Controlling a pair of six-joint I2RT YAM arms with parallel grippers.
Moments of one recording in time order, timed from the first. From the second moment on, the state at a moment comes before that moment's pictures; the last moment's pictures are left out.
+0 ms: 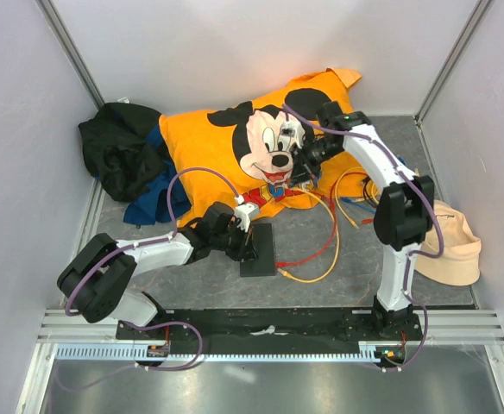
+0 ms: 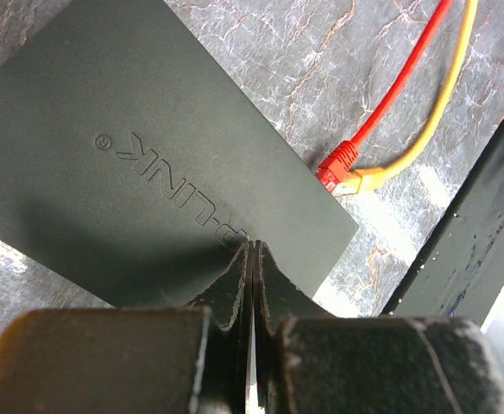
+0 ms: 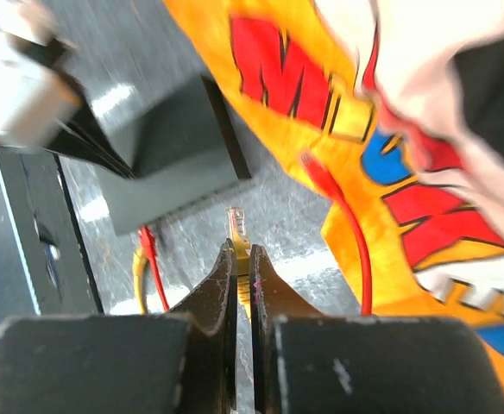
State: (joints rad) left arm -0.71 1.44 0.59 0.08 0.40 -0.29; right arm 0.30 2.07 1.88 -1.14 -0.82 -0.62
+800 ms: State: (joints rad) left arm -0.71 1.44 0.58 0.10 0.38 -0.29; right arm 0.16 1.67 1.99 -0.63 -0.69 -0.15
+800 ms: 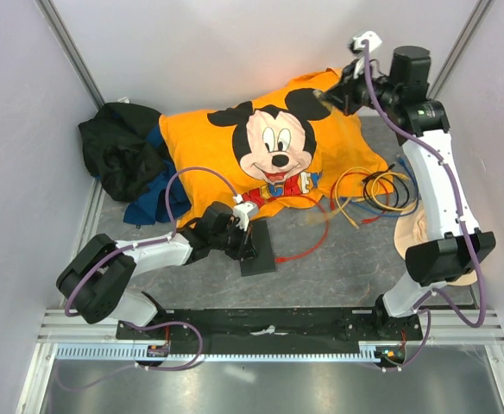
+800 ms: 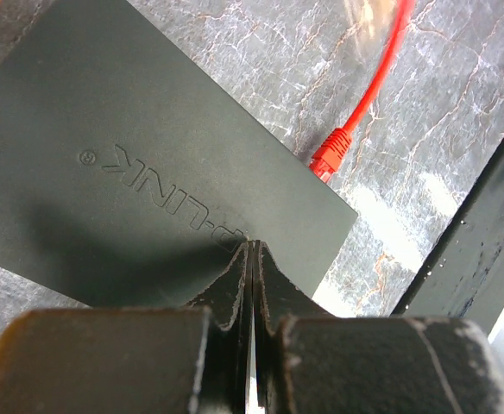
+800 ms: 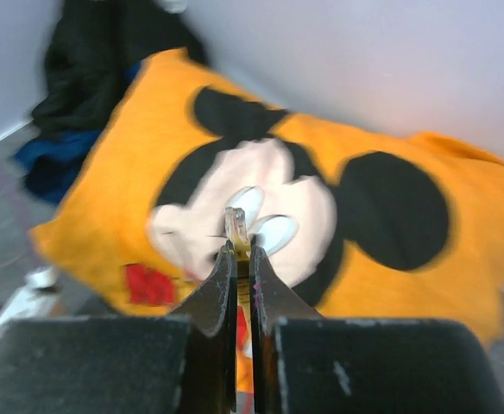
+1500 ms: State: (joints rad) left arm -0.71 1.42 0.56 0.13 0.38 -0.29; right arm -0.26 1.50 1.67 -0.24 -0.22 0.17
